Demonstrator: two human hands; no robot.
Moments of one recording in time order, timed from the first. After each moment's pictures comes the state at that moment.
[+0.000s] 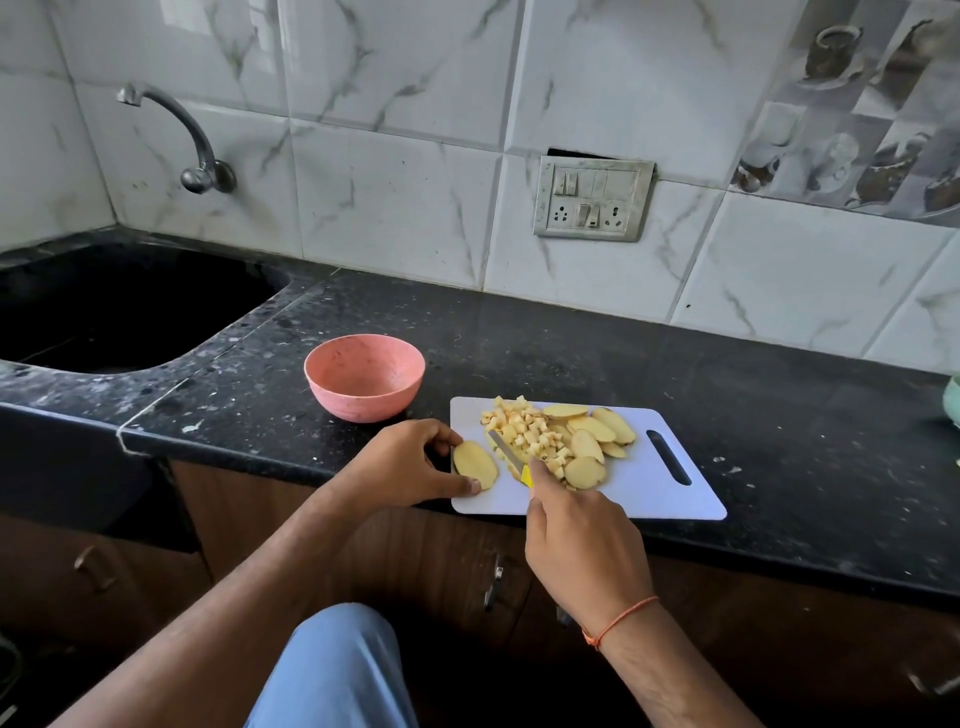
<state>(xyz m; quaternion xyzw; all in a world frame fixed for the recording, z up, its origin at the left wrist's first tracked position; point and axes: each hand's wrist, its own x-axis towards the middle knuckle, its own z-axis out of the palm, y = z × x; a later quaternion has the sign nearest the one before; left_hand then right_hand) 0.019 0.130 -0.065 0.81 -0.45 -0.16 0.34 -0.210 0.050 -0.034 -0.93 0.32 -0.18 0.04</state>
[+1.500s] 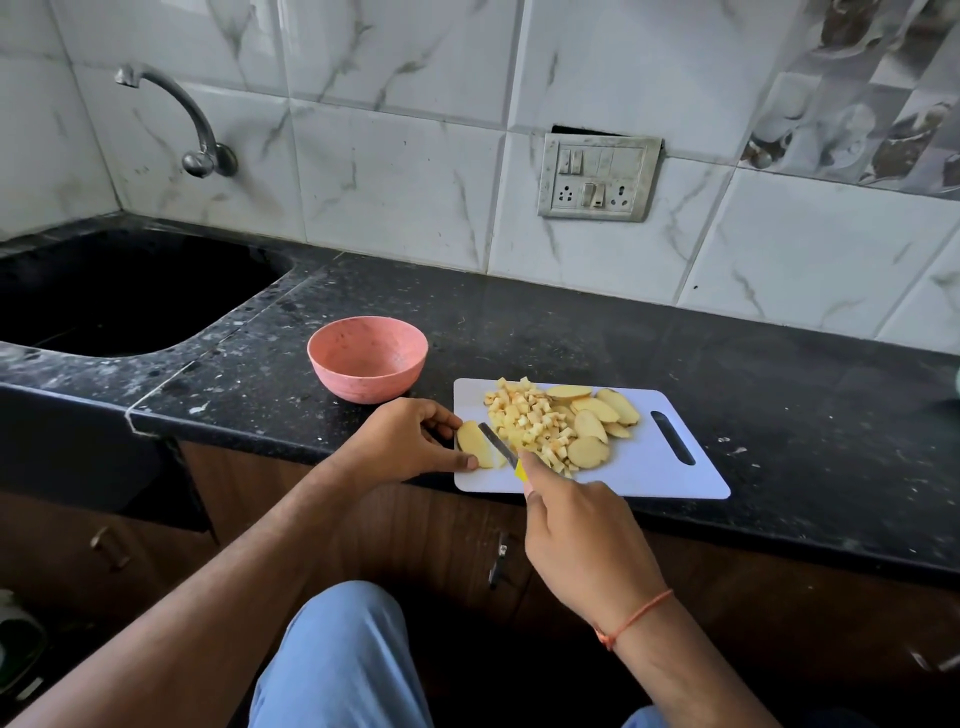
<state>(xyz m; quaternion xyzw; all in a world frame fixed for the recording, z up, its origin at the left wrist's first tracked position) 0.024 0.132 -0.066 0.79 -0.45 -0.19 0.38 -0.223 0.067 -0.022 -0.94 0.27 -0.17 0.13</state>
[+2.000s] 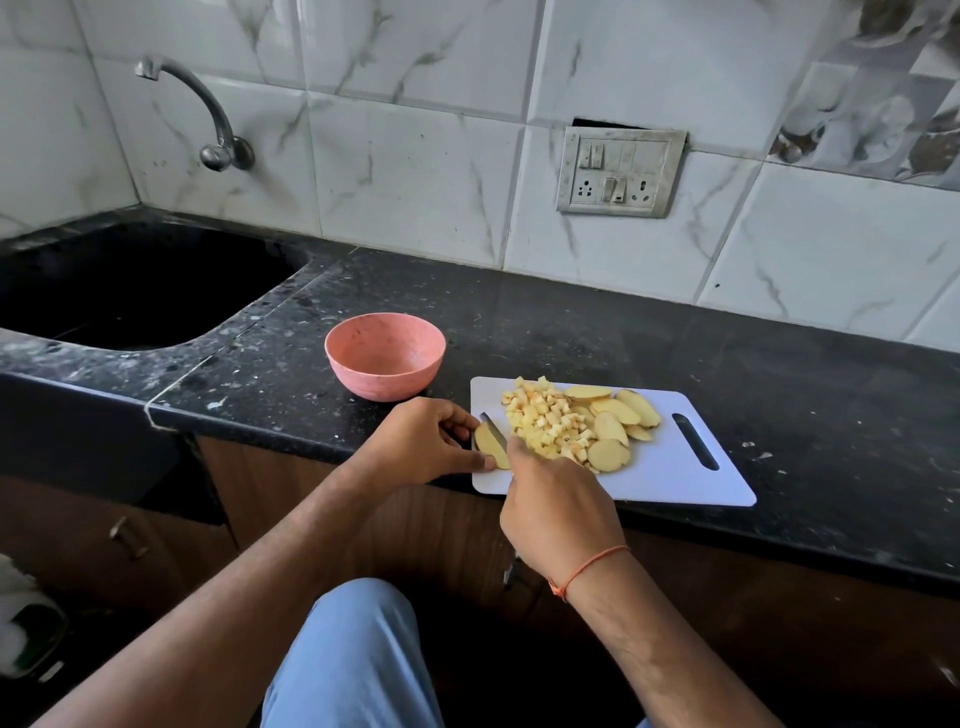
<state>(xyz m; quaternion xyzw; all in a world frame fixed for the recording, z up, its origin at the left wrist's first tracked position) 0.024 0.132 -0.072 0.79 -0.44 -0.17 0.39 -0.171 0.067 -0.027 -0.95 0.29 -0.09 0.06</state>
